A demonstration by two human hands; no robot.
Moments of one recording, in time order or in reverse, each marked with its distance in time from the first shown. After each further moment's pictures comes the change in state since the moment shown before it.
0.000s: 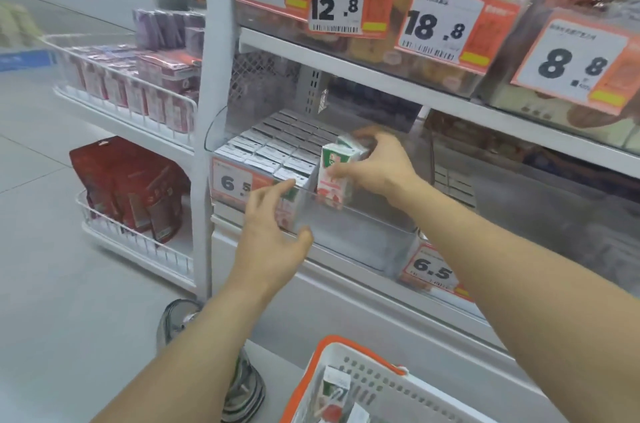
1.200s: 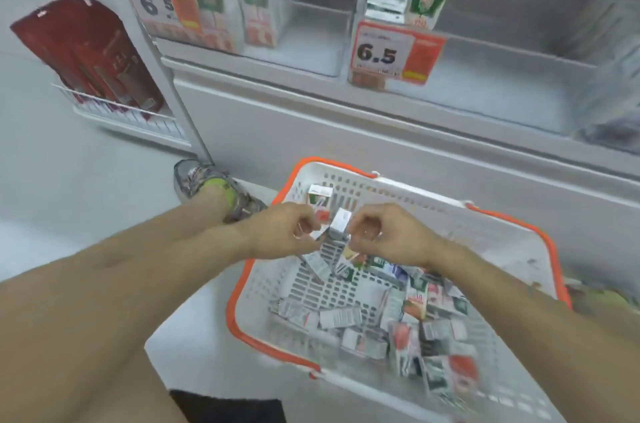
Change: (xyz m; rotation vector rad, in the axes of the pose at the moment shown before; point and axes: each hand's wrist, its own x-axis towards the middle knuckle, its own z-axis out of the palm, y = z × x) left_hand -0.162 -0.054 0.050 0.441 -1.077 -0.117; right_hand -0.275 0.209 0.012 0.008 -0.595 0.073
